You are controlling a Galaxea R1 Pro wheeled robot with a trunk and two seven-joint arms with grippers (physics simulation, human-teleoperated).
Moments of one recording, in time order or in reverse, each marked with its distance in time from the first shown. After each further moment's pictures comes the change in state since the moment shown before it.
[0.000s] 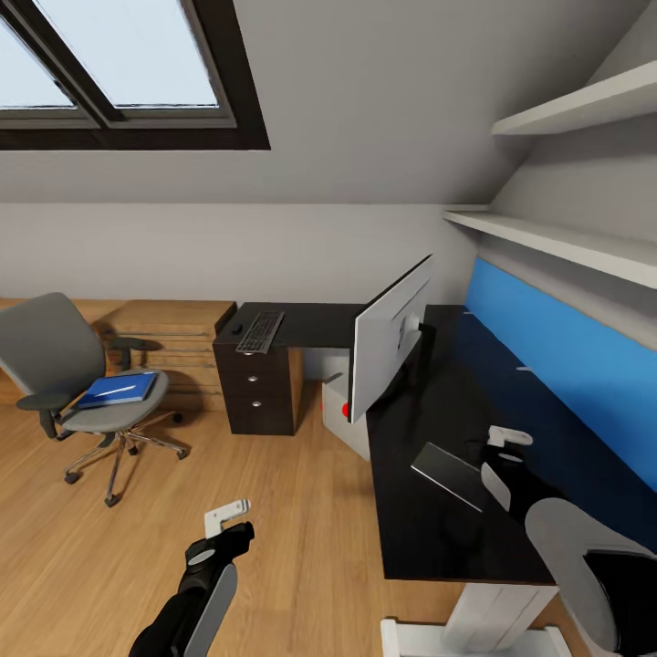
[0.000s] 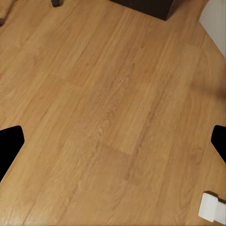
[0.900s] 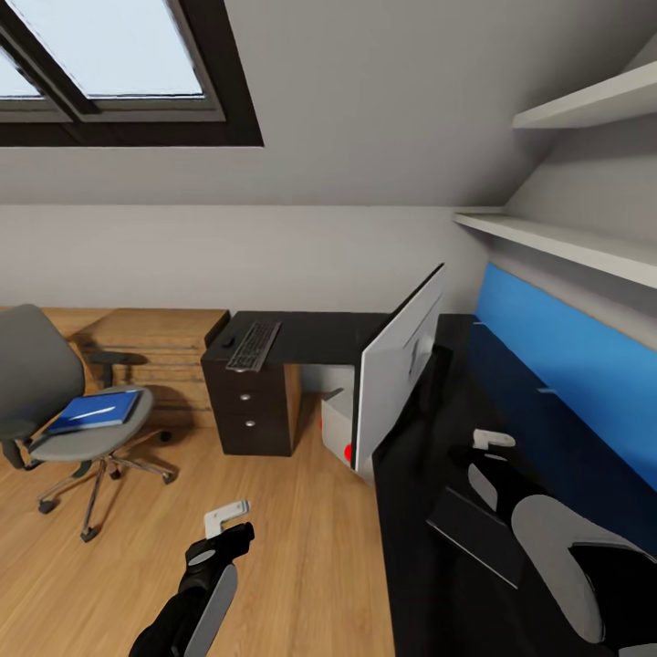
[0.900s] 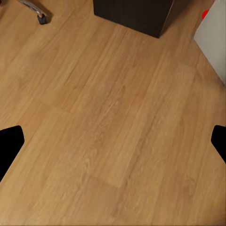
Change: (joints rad) left arm 0.000 0.000 -0.001 0.004 0.000 0.000 0.000; right arm -0.019 0.043 -0.003 0.047 0.037 0.045 0.023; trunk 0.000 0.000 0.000
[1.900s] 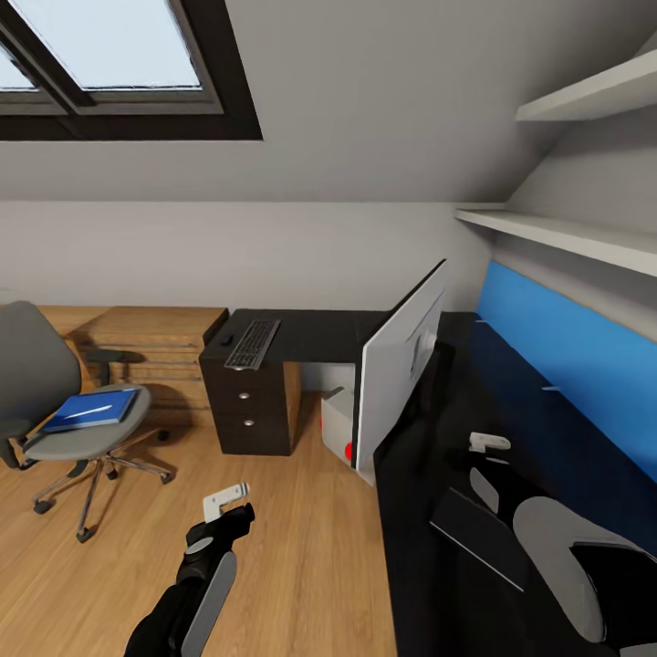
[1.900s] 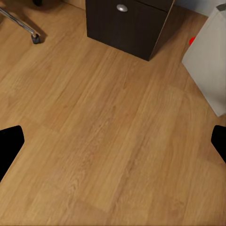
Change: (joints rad) left arm 0.000 -0.004 0.000 -0.098 0.002 0.004 0.005; right arm -0.001 -0.005 -0.004 0.027 0.004 -0.008 0.081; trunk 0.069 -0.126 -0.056
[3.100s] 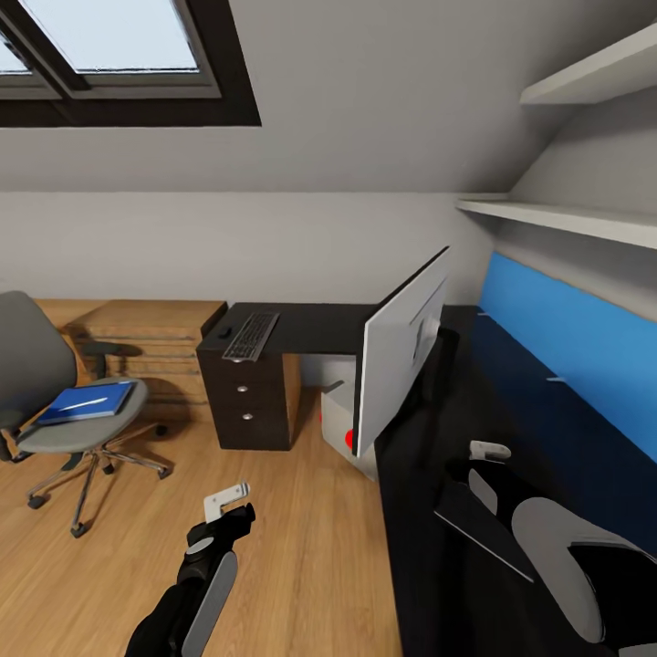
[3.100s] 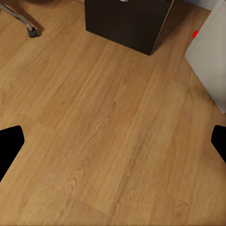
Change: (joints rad) left arm 0.000 -0.002 -0.001 0.000 0.000 0.001 0.000; right arm 0.000 0.005 0.006 0.012 0.001 0.107 -0.042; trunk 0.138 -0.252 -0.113
